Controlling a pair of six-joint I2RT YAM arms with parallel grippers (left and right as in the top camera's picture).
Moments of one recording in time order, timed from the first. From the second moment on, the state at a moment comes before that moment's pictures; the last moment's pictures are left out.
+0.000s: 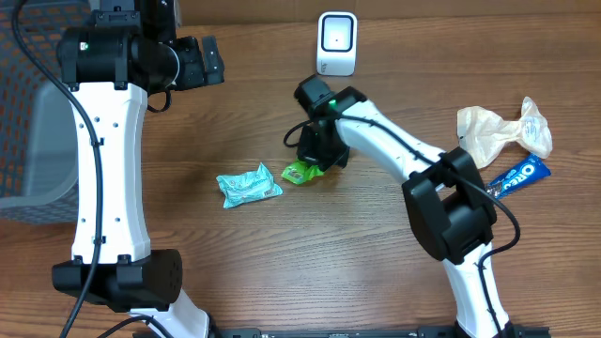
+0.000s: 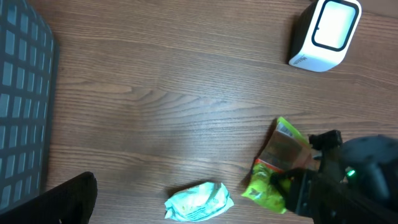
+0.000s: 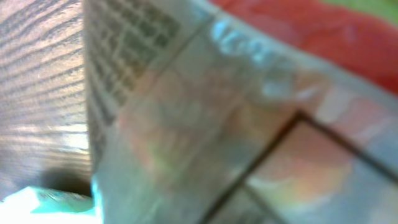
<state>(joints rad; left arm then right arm) -0.01 1.83 2.18 -1.38 0.07 -0.21 0.58 2.27 1.81 -0.98 -0.22 0.78</state>
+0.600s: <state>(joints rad) -0.01 1.83 2.18 -1.38 0.07 -0.21 0.39 2.27 1.82 -1.03 -0.53 -0.02</state>
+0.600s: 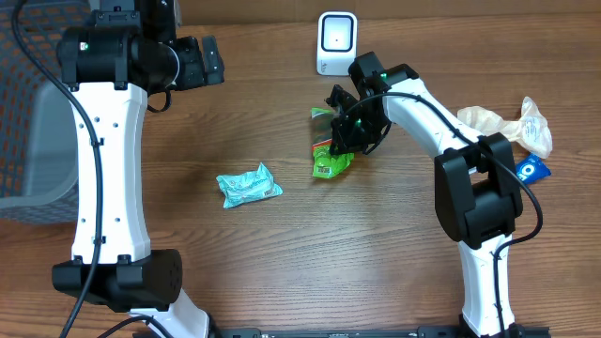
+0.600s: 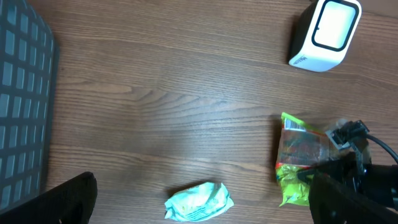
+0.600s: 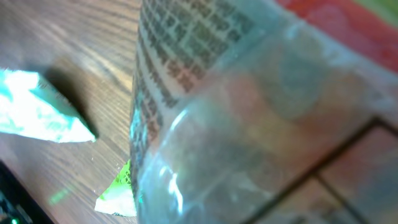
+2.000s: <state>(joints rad) -0.01 1.83 2.18 -1.38 0.07 -0.21 0.39 1.44 1.82 -1.09 -0.59 -0.58</state>
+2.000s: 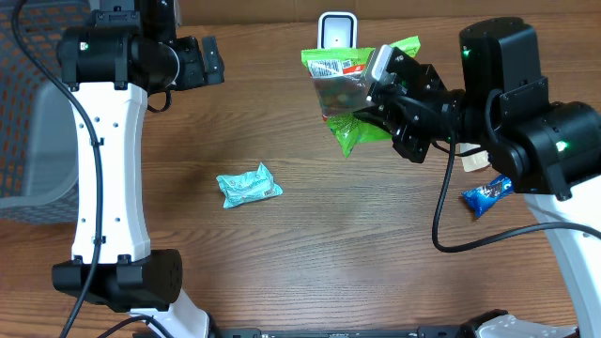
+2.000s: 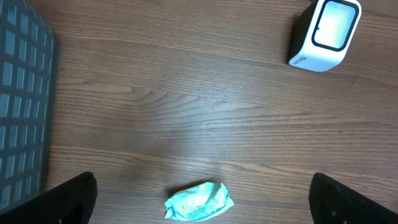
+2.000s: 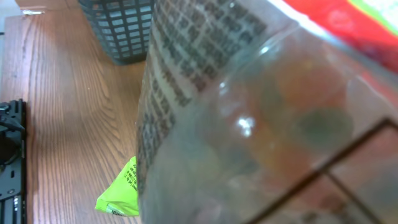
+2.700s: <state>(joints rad) -0.01 1.83 2.18 -1.38 0.07 -0.21 0.41 1.67 1.82 -1.07 -0.26 -0.39</state>
